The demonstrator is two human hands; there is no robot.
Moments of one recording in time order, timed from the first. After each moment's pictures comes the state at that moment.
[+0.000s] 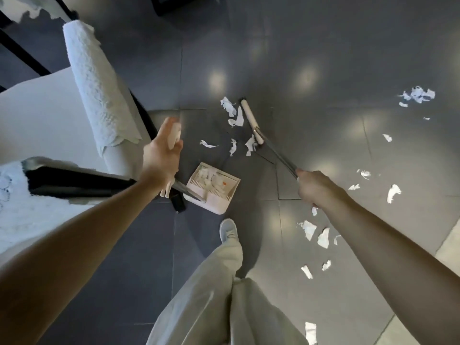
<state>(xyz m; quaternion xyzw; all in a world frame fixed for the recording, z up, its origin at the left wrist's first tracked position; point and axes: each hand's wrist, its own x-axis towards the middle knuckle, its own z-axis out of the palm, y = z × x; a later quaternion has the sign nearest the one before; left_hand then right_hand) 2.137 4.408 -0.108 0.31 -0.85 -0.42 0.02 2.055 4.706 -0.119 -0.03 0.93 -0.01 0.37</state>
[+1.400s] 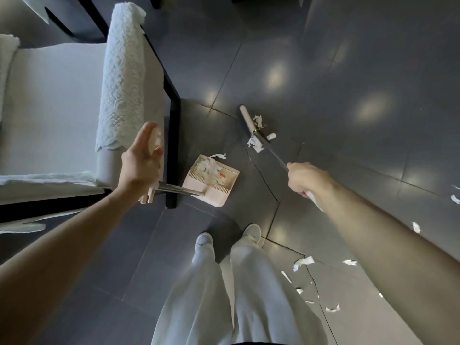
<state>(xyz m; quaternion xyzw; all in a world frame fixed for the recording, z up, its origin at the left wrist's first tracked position) 2.022 4.387 -0.108 0.52 -0.75 -0.40 0.12 1.786 4.596 -0.125 -0.26 0.83 0.23 0.42</state>
